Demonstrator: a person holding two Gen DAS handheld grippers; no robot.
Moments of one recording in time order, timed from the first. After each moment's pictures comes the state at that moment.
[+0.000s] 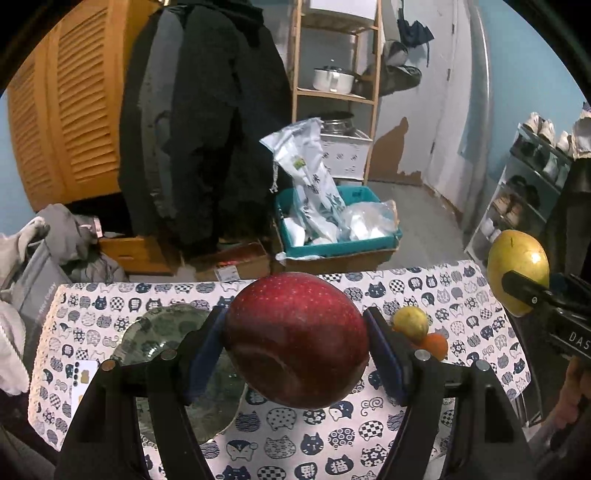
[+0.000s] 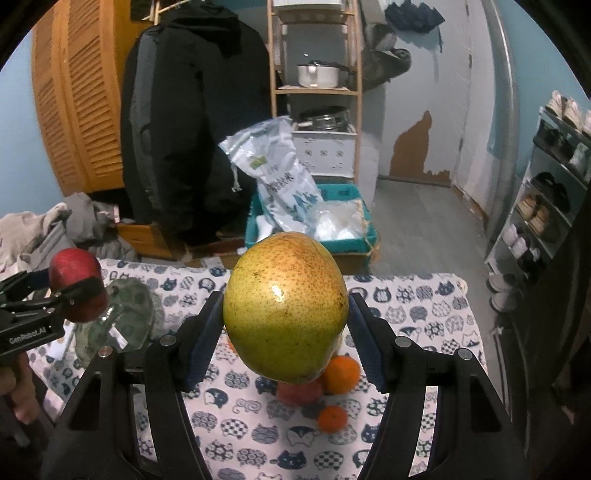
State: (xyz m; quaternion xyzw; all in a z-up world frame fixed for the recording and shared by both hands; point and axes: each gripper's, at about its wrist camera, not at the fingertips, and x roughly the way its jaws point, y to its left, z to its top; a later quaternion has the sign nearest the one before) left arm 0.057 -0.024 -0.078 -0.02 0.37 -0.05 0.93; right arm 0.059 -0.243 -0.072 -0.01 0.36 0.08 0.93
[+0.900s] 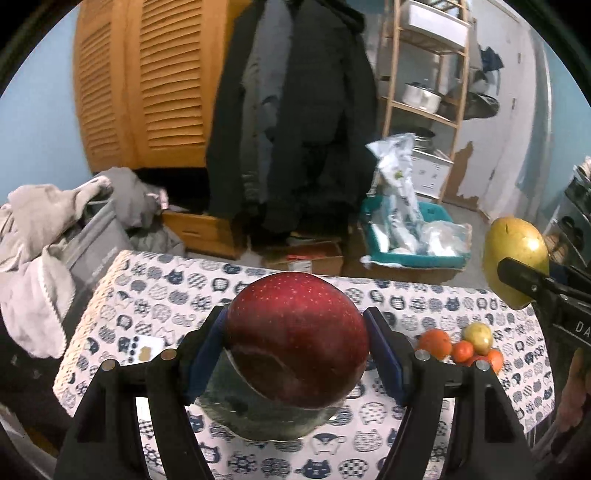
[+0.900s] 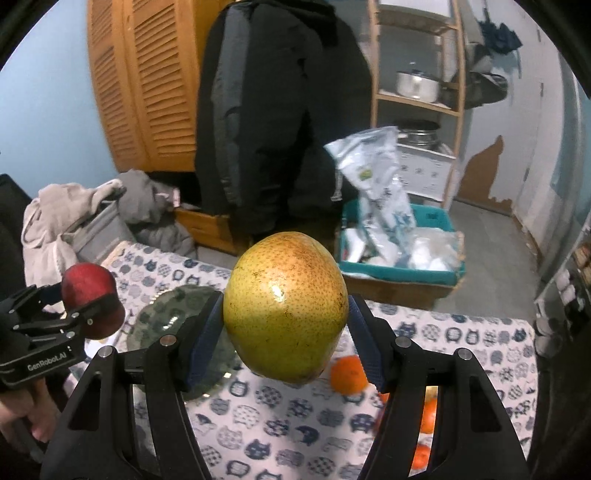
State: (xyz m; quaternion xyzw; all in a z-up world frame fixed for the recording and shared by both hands) left arm 0.042 0.107 -0.089 -0.06 0.37 0.07 0.92; right arm 0.102 -0.097 -0.072 -0.04 0.36 0.19 0.91
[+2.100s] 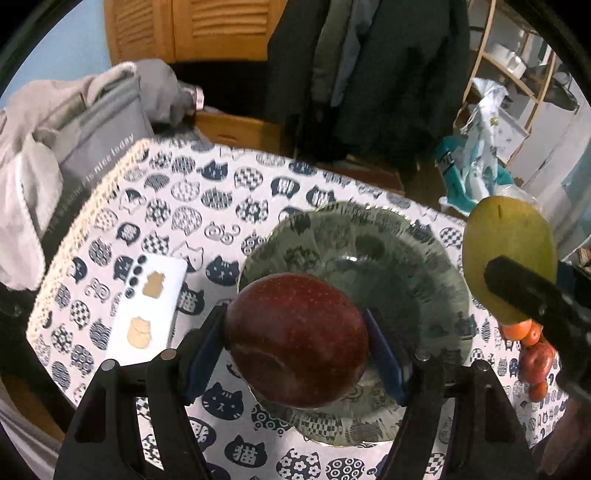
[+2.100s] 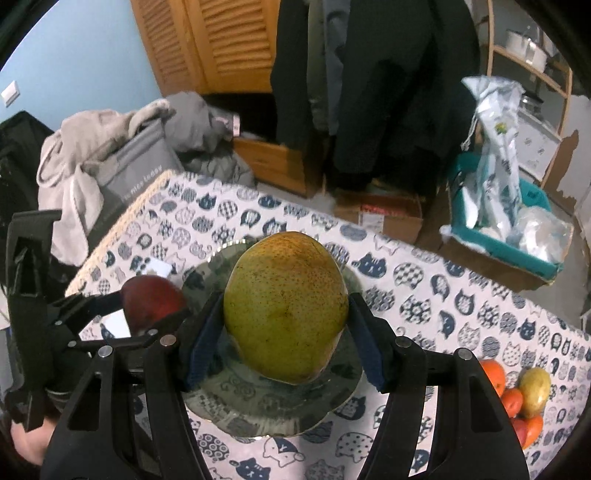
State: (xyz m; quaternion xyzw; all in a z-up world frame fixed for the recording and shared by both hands) left arm 0.077 0.201 -0.226 -0.13 0.50 0.11 0.85; right arm 0.136 0.057 -0.183 -0.08 0.46 0.28 0.84
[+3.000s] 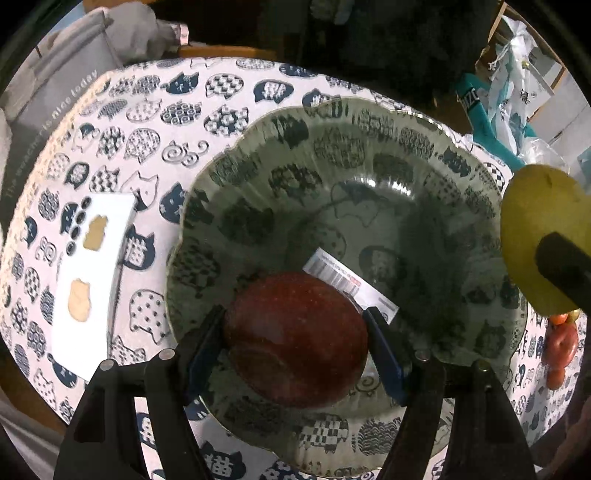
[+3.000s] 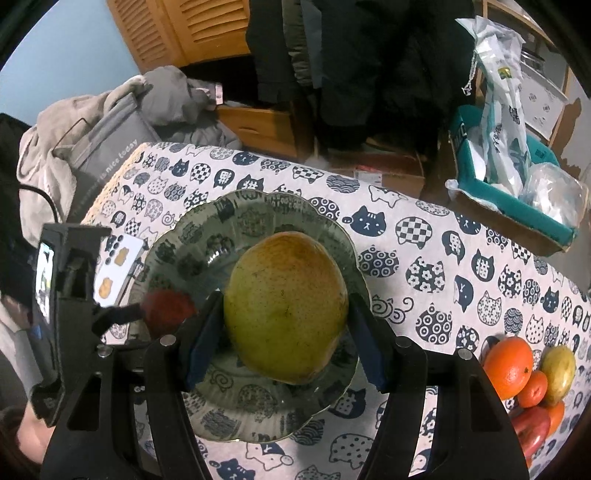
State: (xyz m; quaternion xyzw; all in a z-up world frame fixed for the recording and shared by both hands) left arm 0.101 0.187 -0.303 -0.14 0.59 0.10 0.78; right arm 0.158 0.040 -0.233 -0.06 0.51 0.26 0.81
